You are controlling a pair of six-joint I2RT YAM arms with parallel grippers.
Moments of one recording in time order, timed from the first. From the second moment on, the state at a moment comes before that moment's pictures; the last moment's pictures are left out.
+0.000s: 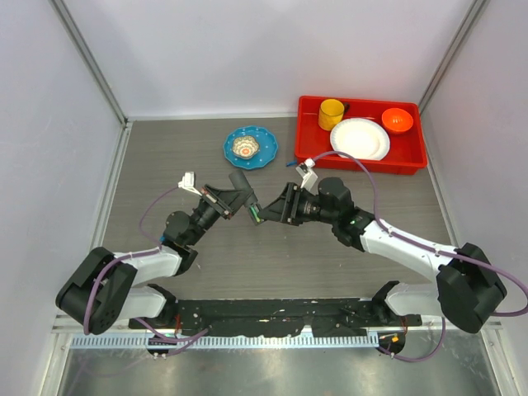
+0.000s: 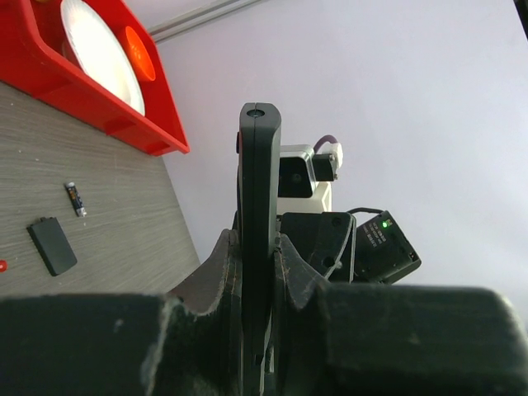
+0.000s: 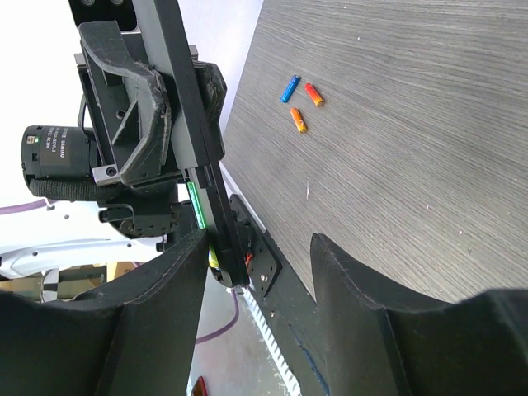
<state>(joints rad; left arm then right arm) -0.54 1.27 0.27 1.27 0.19 -1.33 0.71 1.24 0.68 0.28 -0.45 0.95</state>
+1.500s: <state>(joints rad) -0.38 0.75 0.25 0.73 0.26 -1.22 0.57 1.32 0.81 -0.29 0.18 0.54</state>
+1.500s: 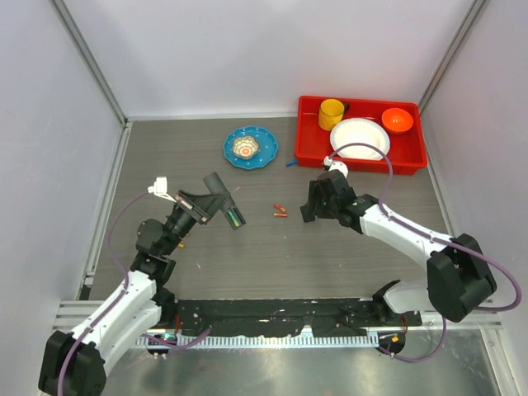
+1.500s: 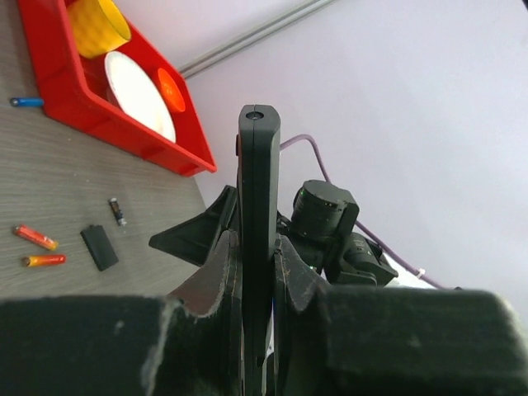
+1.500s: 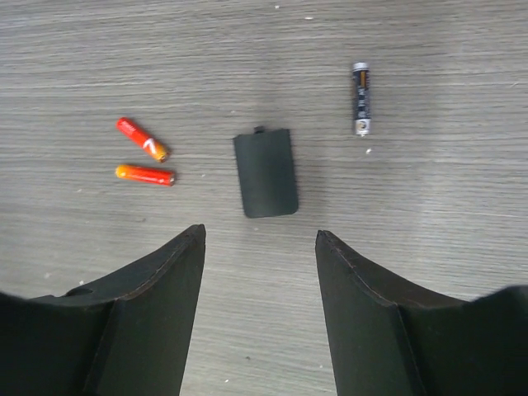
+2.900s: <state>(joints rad) -0.35 0.46 0.13 0.55 0.45 -1.33 0.69 1.89 1.28 -0.32 0.23 0.26</state>
